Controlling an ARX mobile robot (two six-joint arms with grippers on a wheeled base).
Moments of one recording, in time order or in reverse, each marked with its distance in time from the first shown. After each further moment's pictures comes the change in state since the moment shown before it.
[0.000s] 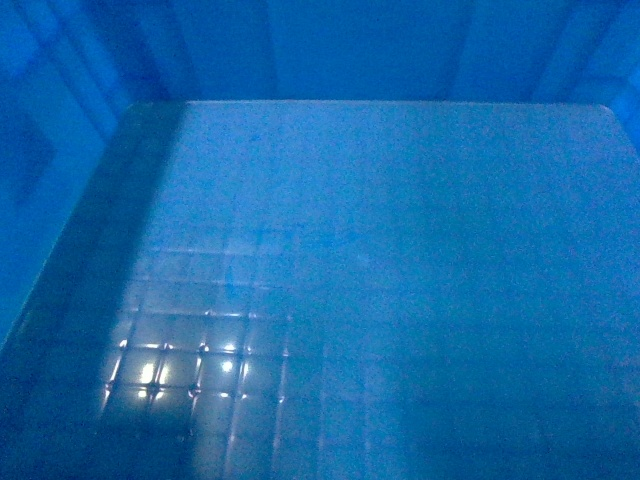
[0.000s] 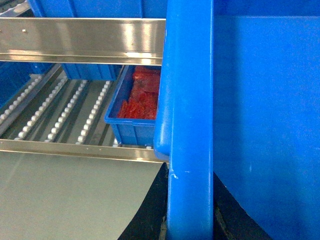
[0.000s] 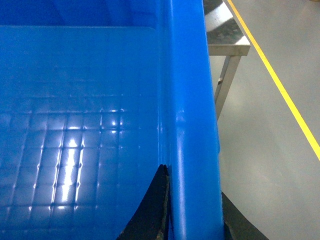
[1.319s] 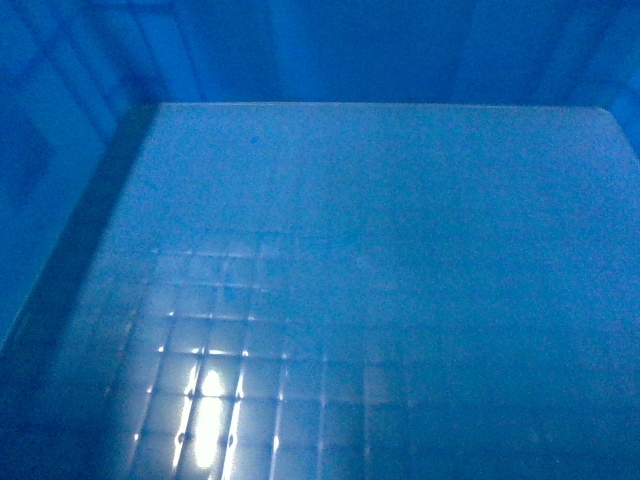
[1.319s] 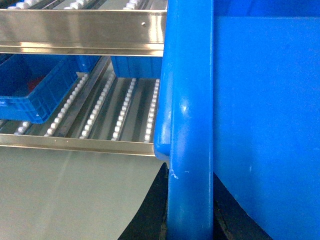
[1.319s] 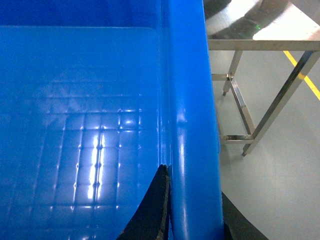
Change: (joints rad) left arm 0.000 -0.001 0.000 -0.002 -0.001 0.000; right arm 0.000 0.000 0.000 -0.002 -0.001 0.000
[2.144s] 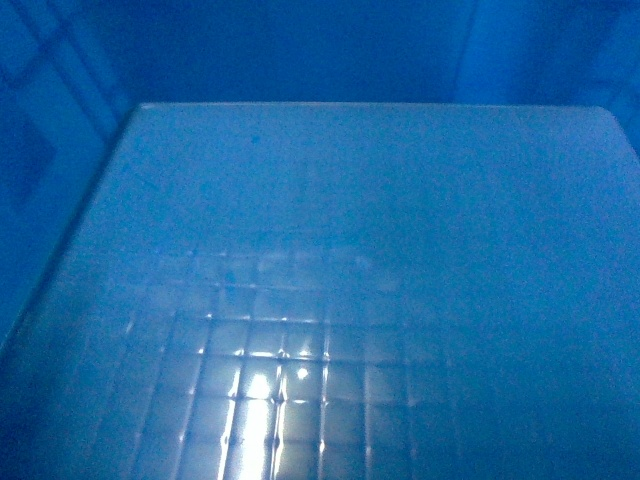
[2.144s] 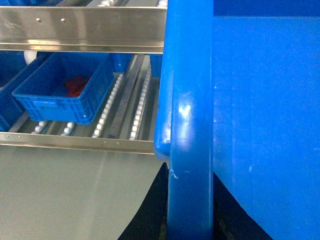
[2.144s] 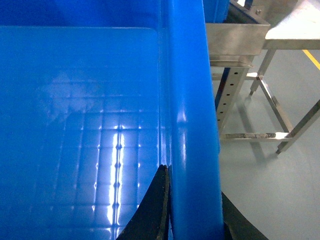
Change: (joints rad) left arm 0.000 0.001 0.000 0.000 0.001 0.000; right arm 0.000 0.000 0.000 -0.001 0.000 0.000
